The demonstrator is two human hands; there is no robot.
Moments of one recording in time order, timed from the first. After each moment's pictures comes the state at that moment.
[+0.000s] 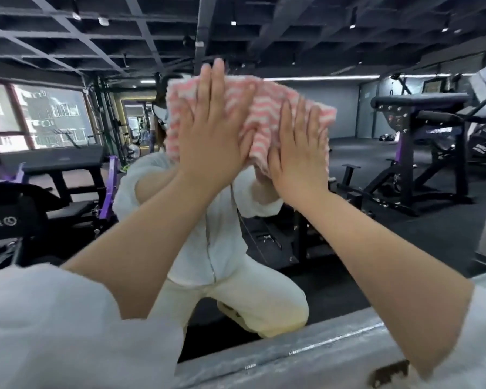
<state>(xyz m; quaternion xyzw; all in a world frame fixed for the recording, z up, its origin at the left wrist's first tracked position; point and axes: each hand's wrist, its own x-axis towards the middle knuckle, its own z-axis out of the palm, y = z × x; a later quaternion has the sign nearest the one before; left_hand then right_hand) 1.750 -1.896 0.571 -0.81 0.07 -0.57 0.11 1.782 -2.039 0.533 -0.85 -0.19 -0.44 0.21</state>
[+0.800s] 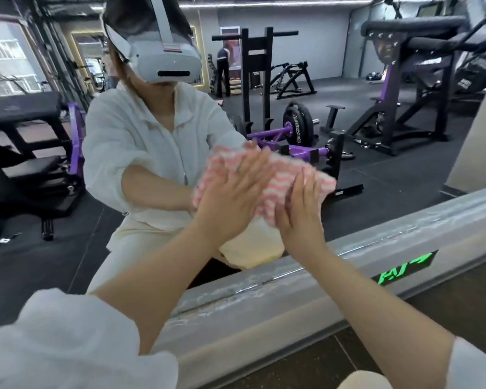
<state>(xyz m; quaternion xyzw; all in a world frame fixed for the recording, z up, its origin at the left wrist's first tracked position) 1.765 -1.930 0.367 -0.84 0.22 -0.43 0.25 1.778 -2.086 0.306 -0.85 -0.19 -0.31 0.39</state>
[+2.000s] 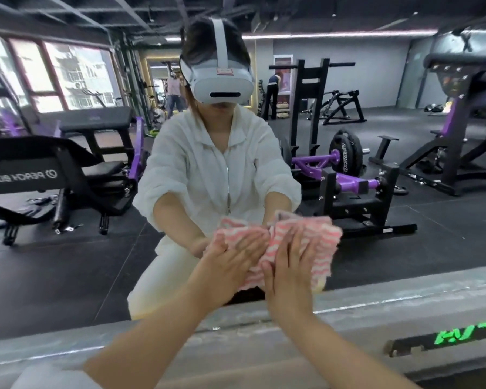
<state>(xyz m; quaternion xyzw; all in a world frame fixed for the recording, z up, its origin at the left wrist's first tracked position) 1.701 -1.840 0.313 -0.86 0.22 -0.38 0.27 1.732 -1.988 0.270 -0.88 -0.23 -0.30 0.29</state>
